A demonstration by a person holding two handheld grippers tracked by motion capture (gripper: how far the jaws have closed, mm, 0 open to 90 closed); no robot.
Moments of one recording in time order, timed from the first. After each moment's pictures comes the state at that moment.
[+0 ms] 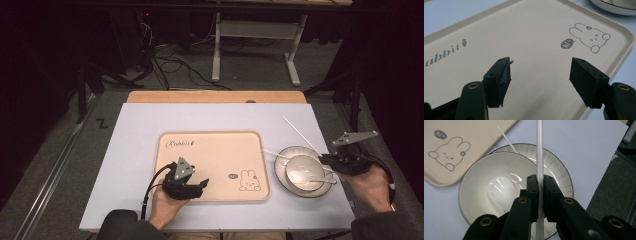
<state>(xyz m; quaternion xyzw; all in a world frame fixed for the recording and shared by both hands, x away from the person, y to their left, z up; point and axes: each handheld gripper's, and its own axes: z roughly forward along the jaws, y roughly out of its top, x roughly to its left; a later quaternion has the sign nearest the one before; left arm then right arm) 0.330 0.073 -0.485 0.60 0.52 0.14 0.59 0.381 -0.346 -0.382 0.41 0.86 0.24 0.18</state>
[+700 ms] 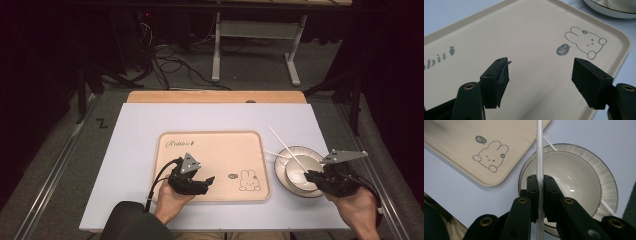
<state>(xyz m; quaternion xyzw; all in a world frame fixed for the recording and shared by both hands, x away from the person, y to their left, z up) 0.342 0.061 -0.485 0.61 0.51 0.12 0.59 0.328 -0.295 -0.382 0.42 0.85 0.26 0.16</state>
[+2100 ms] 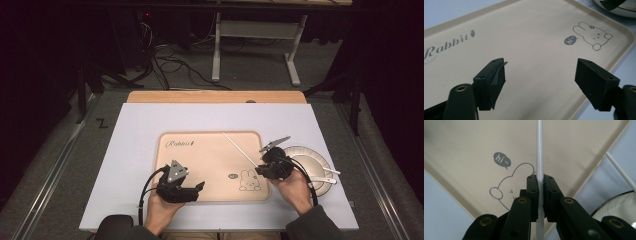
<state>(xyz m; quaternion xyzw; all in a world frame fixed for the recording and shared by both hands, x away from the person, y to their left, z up) 0.319 0.087 -0.485 0.58 0.54 0.15 0.59 0.399 -0.185 -0.445 0.40 0.89 0.22 0.08</state>
